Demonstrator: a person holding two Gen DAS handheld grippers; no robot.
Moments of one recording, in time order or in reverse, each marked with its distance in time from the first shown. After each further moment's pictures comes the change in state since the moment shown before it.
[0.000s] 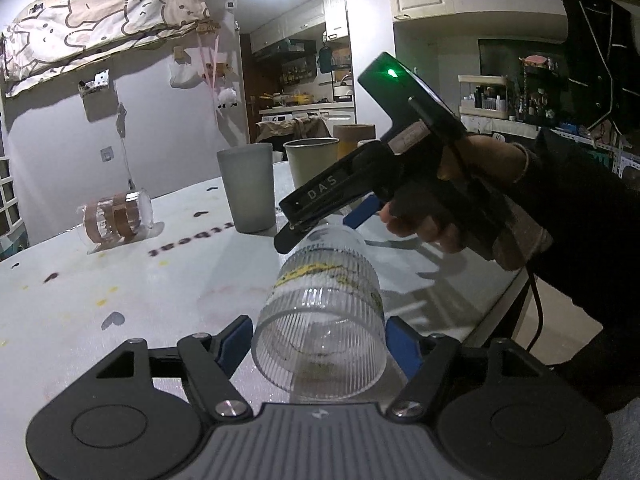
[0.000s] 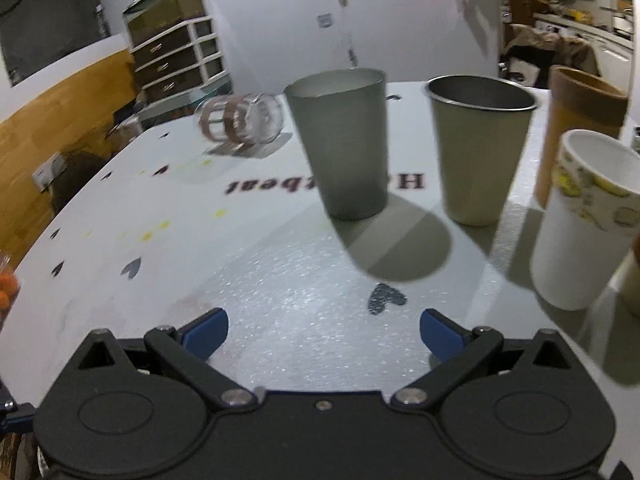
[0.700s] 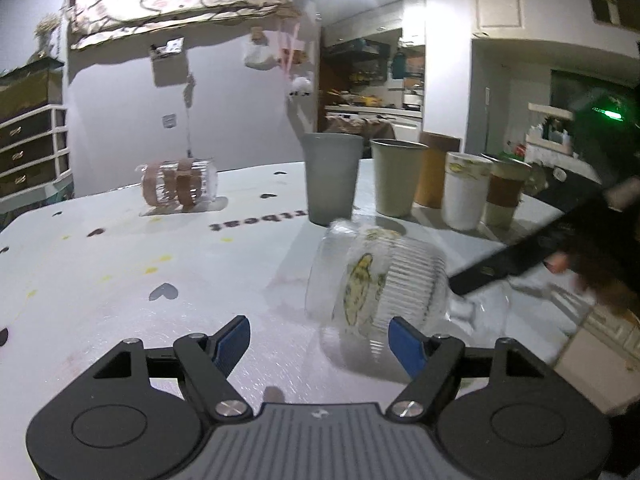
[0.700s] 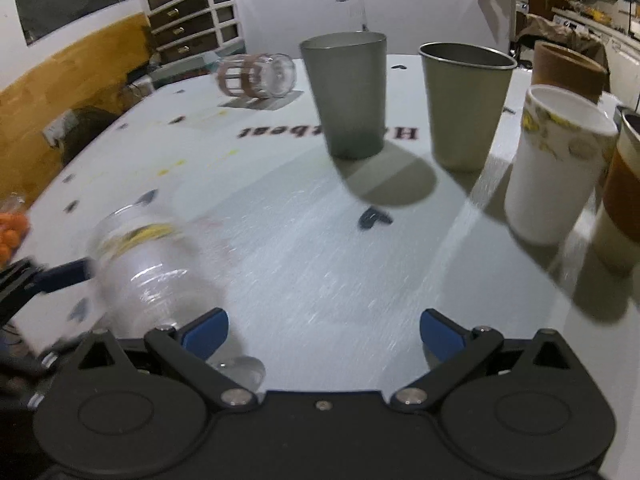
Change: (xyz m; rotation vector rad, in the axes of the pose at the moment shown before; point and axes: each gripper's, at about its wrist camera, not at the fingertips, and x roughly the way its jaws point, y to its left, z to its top) left arm 0.016 0.043 0.000 -0.193 -0.001 0.139; right arm -0.049 0.000 -0.045 -0.021 0.062 0.015
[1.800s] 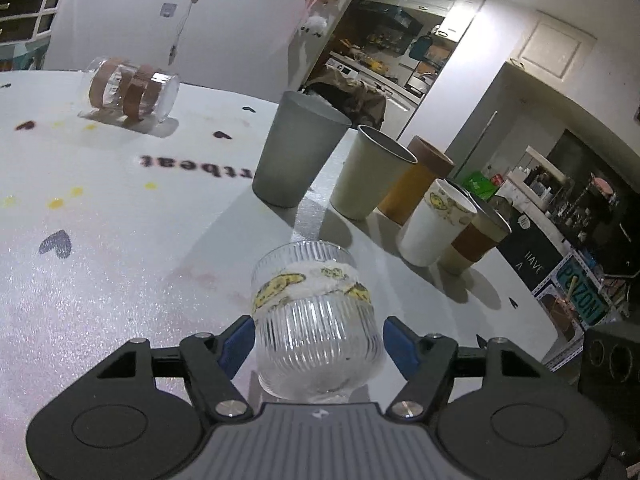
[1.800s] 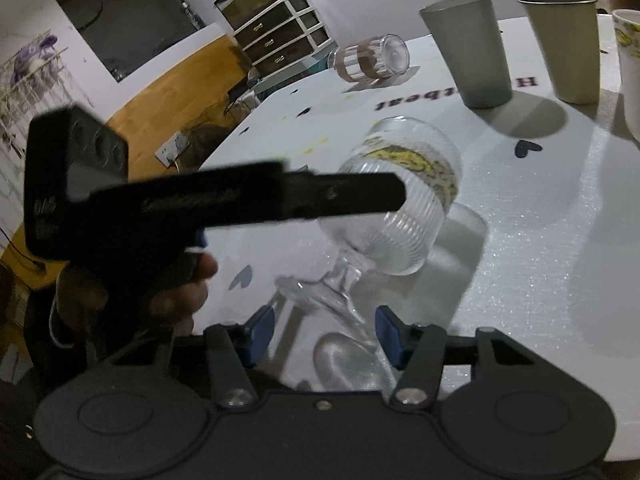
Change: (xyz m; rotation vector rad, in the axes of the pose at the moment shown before) left arm 0.061 0.003 0.047 -0.353 0.203 -0.228; right arm -0.011 0.041 -0.040 0.078 0.010 0.368
